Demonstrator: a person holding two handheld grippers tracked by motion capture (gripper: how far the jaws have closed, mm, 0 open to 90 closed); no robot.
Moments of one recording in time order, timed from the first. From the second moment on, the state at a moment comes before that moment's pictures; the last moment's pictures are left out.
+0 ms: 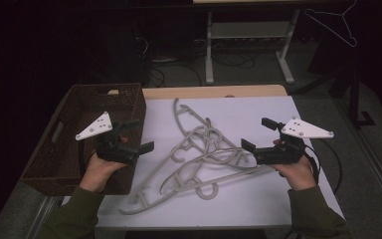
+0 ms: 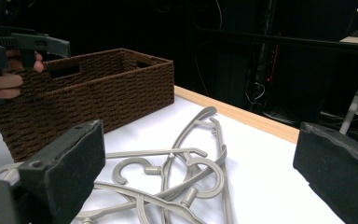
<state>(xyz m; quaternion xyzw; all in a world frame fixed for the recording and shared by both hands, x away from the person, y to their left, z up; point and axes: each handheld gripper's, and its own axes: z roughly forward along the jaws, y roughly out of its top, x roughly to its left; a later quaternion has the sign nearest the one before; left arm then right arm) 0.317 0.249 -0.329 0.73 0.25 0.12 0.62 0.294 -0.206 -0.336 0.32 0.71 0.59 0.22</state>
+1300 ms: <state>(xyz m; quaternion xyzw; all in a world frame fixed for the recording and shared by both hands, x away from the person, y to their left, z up) 0.323 0.177 -0.363 0.82 0.23 0.08 0.51 0.261 -0.227 -0.399 0.37 0.74 0.52 0.20</state>
